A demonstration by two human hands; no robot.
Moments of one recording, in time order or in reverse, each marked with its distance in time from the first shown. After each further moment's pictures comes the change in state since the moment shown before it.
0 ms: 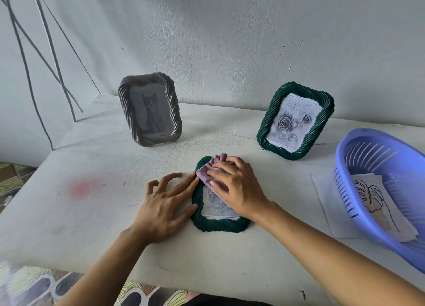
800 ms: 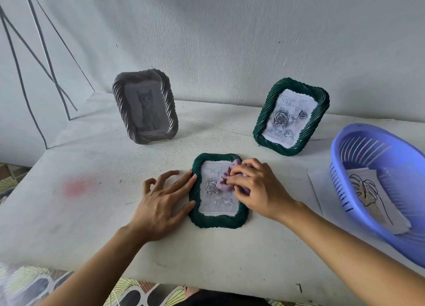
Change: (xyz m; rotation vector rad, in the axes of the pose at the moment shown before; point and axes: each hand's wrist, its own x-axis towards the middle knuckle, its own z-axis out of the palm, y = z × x) left_hand 0.000 0.001 0.001 0.012 -0.037 -0.032; right_hand -0.033 0.034 -0.035 0.011 -0.081 -0.062
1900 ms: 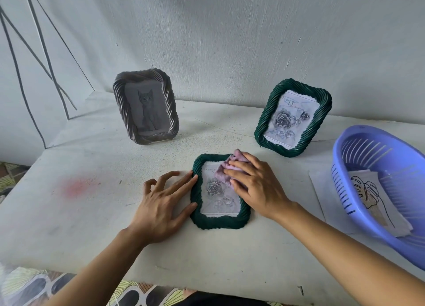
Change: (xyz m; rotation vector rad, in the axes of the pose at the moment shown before) left_hand -0.001 0.001 0.003 -0.032 0.048 -0.016; right_hand 0.008 0.003 0.011 -0.109 -0.002 0.058
